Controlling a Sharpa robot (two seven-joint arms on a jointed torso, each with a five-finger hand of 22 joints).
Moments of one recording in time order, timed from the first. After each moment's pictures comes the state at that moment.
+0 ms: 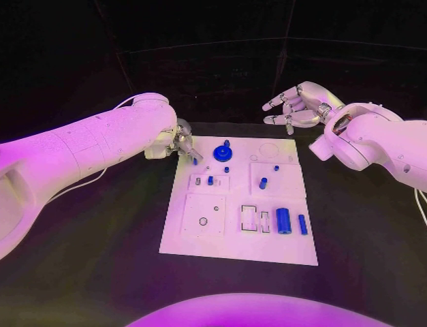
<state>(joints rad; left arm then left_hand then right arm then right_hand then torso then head) 1.31 -0.43 -0.02 0.91 -1.12 0.39 -0.49 1.21 0.07 -0.09 0.22 0.05 0.92 0.06 0.55 0.49 1.24 -0.02 1.05 0.88 1.47 -0.07 1.56 1.31 0.09 1.39 0.03 1.26 1.12 1.30 -0.78 -0.02 1.37 -0.86 -0.30 0.14 1.39 -0.05 0.09 0.01 0.38 0.91 0.16 0.13 0.07 1.27 0.07 1.17 1.11 1.47 -0.01 1.41 1.27 0.16 1.10 0.10 1.07 0.55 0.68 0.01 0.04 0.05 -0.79</state>
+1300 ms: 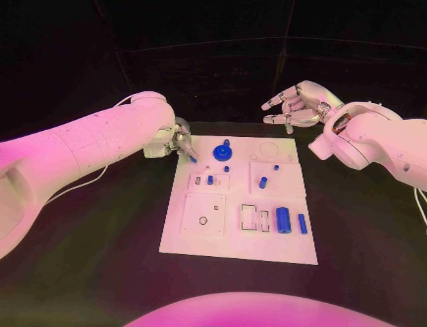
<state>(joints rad) 1.31 -0.43 -0.03 0.89 -1.09 0.38 -0.47 1.26 0.05 0.33 0.12 0.07 0.92 0.07 0.54 0.44 1.24 -0.01 1.03 0.85 1.47 -0.08 1.56 1.31 0.09 1.39 0.03 1.26 1.14 1.30 -0.78 -0.02 1.37 -0.86 -0.29 0.14 1.39 -0.05 0.09 0.01 0.39 0.91 0.16 0.13 0.07 1.27 0.07 1.17 1.11 1.47 -0.01 1.41 1.27 0.16 1.10 0.10 1.07 0.55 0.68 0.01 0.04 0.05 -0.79</state>
